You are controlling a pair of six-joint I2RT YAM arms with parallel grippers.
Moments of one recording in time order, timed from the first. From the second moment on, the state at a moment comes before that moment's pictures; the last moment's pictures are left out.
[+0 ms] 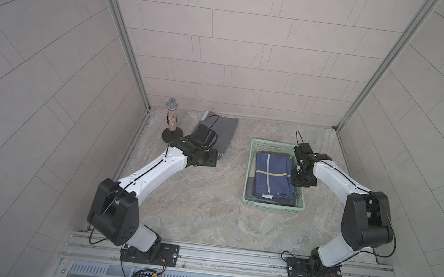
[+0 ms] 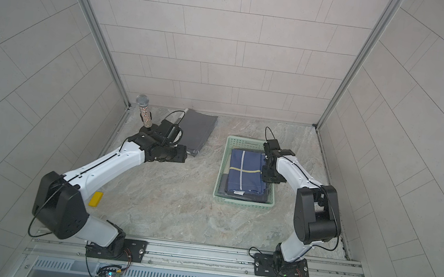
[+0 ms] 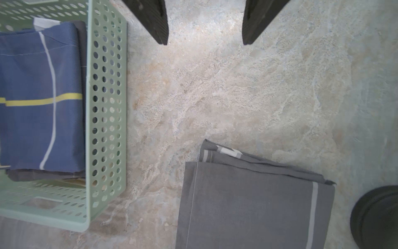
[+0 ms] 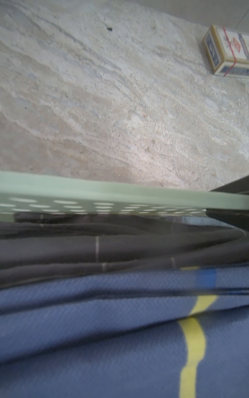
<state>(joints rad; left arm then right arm) -0.44 1.53 1.25 -0.76 -0.04 -0.42 0.15 1.63 1.14 -0.90 0.24 0.25</state>
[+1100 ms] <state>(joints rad) -0.32 2.31 1.90 -1.04 -0.08 -0.43 0.18 1.21 1.02 -0.75 -0.11 0.37</state>
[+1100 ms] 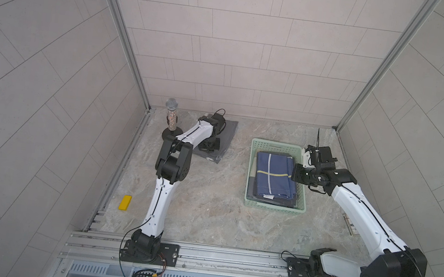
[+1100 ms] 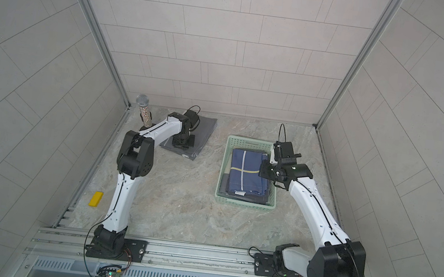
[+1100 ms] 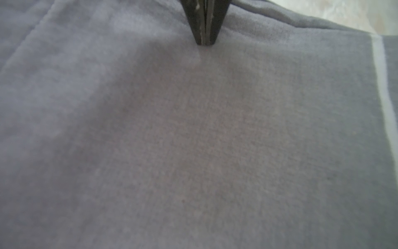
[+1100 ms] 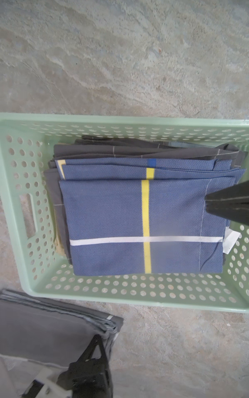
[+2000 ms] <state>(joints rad) -0.75 1.30 0.68 -0.56 0.02 -1.01 0.46 1.05 1.04 -0.85 -0.07 0.42</state>
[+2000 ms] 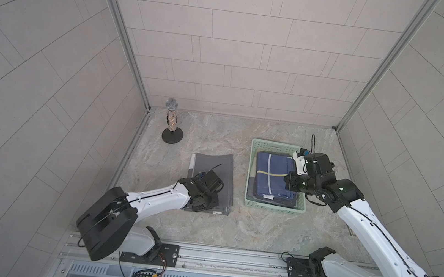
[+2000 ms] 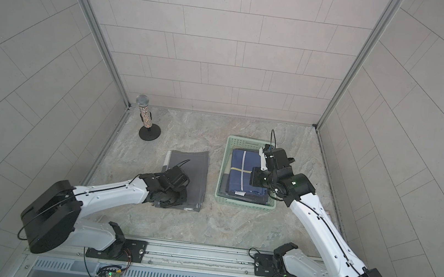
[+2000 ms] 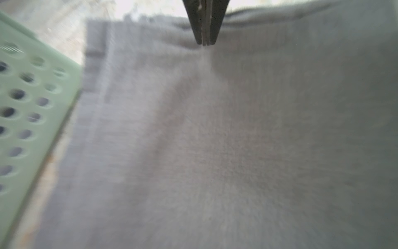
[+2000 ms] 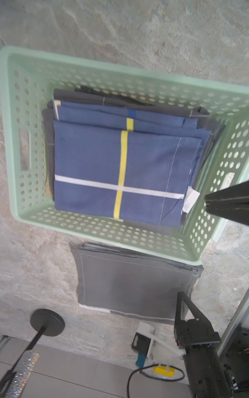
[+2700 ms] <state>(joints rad) -0.23 1.57 1.13 -0.82 0.06 -0.57 1.06 1.71 1.13 -0.49 0.11 0.74</state>
